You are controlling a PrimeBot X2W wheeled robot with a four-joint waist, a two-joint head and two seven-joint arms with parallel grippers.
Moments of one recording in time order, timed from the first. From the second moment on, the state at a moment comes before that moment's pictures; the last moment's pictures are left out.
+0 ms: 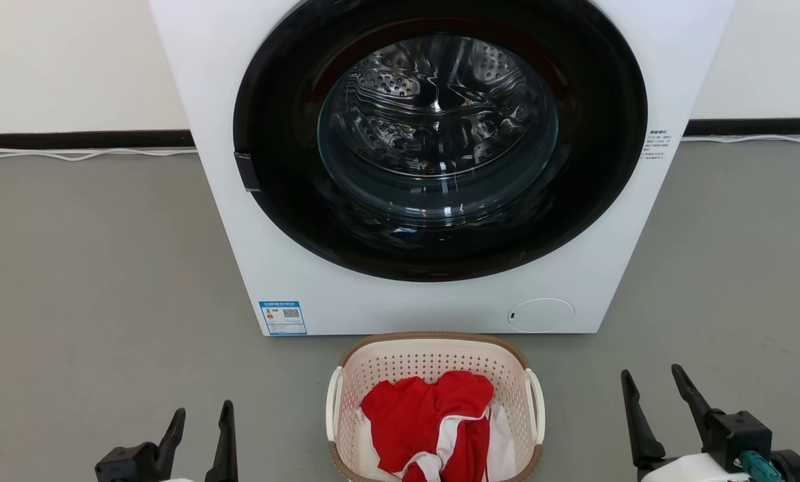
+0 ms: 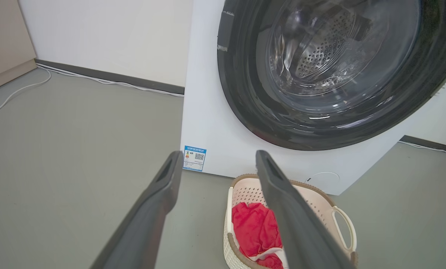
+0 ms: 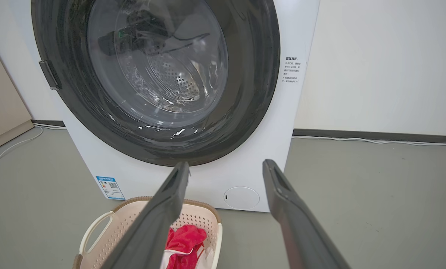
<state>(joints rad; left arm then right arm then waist) 0.03 0.04 0.07 0.38 -0.24 -0.11 -0.25 0.00 -0.05 -0.10 0.36 -0.02 0.12 -0.25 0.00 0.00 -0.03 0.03</state>
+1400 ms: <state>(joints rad) -0.45 0.04 -0.05 0.65 -0.26 -0.12 -0.26 -0.47 -0.05 -0.13 0.69 -0.07 0.12 -0.25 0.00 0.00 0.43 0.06</state>
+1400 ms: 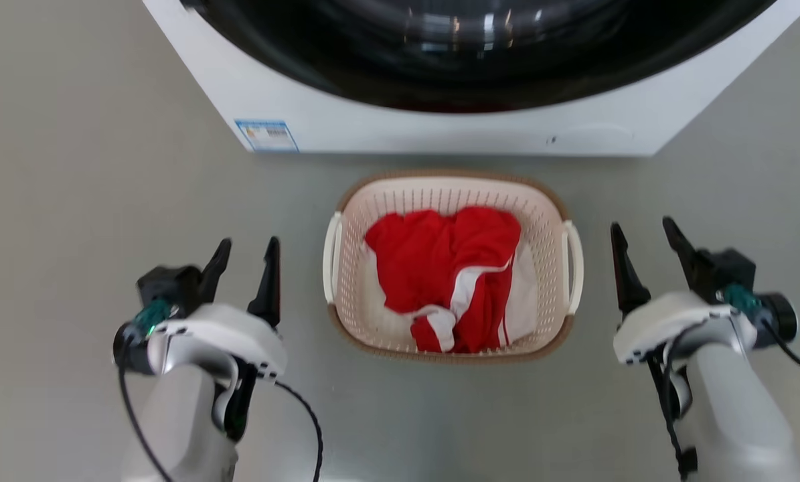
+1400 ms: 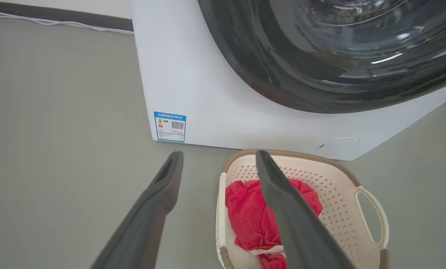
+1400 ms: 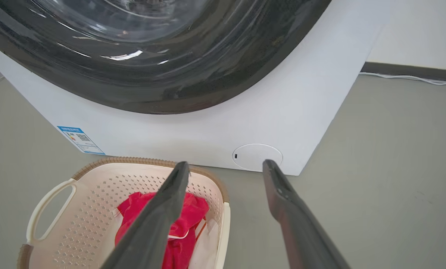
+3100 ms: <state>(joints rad) -0.97 0.05 -0.36 1.03 -0.38 -0.12 -0.26 -0.85 -0.07 -0.12 0.94 -0.14 0.12 -0.25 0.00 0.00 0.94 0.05</state>
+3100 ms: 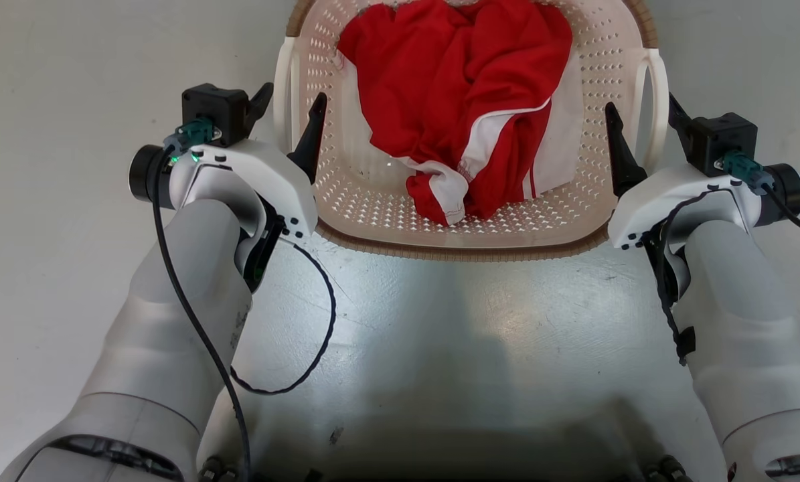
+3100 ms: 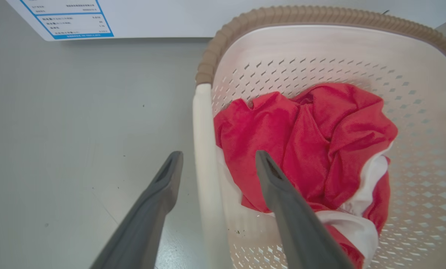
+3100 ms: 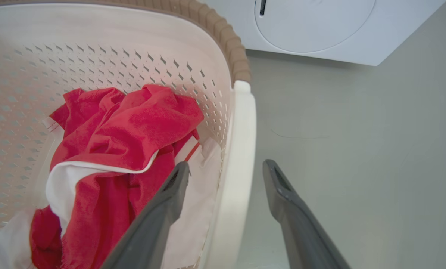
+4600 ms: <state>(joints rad) -1.05 0.06 -0.46 1.15 -0.38 -0.12 -0.26 -0.91 -0.07 -0.05 1.01 -0.06 0.12 -0.25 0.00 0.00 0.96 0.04</state>
